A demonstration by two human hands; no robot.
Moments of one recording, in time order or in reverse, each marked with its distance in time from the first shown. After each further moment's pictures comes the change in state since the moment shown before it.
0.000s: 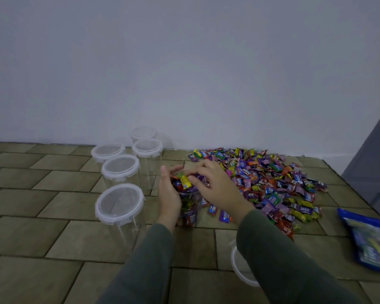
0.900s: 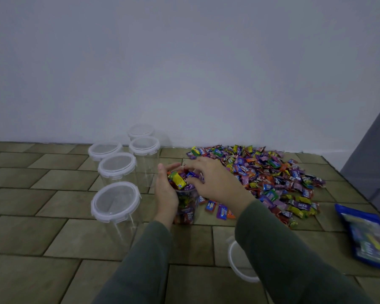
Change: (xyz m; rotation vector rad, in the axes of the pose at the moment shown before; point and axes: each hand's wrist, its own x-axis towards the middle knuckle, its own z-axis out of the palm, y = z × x) left_hand 0.001 -0.005 0.000 -0.033 -0.010 -0.013; right_hand 0.008 -0.022 -0.020 -0.169 -0.208 0.112
